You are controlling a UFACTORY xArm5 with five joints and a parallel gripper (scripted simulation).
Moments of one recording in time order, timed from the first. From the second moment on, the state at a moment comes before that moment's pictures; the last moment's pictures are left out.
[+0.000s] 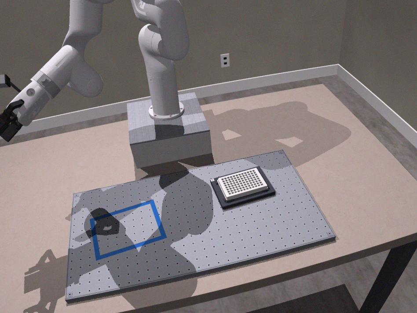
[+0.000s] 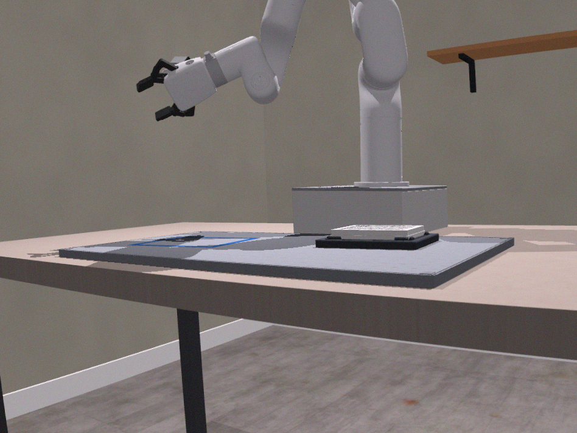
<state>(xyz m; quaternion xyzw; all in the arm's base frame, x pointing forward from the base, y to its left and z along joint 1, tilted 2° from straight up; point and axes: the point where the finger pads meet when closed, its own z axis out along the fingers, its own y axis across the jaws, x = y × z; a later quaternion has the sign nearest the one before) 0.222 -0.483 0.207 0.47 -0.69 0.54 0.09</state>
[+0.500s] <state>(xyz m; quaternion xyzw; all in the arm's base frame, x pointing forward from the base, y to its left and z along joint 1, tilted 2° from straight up) 0.282 -0.464 0.197 0.56 -0.66 0.49 0.08</state>
